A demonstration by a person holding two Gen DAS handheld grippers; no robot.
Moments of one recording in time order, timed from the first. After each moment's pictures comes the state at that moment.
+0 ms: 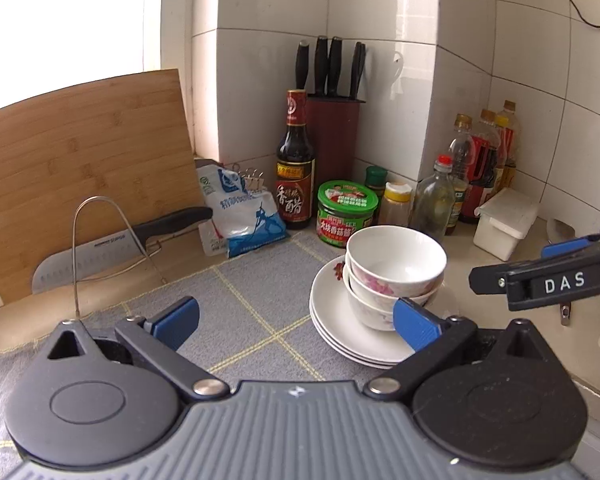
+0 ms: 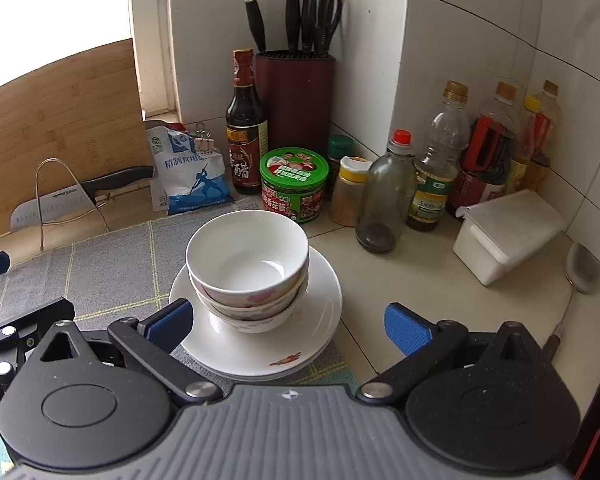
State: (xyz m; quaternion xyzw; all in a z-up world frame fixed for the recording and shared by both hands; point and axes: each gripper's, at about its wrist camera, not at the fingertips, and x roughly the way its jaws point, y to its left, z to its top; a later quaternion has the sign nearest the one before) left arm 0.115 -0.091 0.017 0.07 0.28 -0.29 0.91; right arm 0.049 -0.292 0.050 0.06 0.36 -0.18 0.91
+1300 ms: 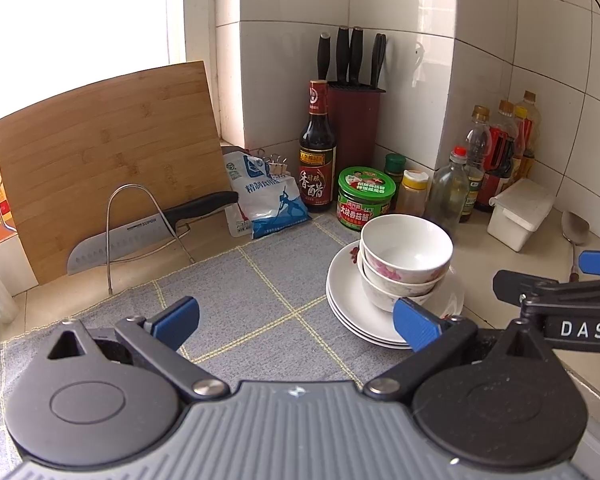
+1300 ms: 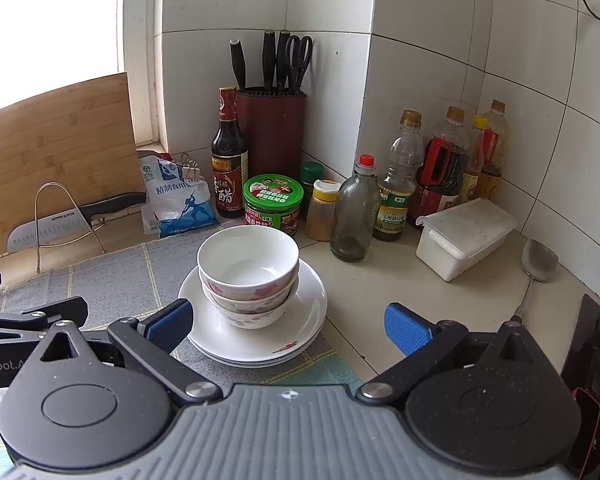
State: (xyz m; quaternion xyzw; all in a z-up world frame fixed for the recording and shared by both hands) left arm 0.097 -0.084 0.039 0.09 0.30 -0.25 0.91; right arm 0.011 -0.254 0.072 0.05 0.32 -0.22 0.92
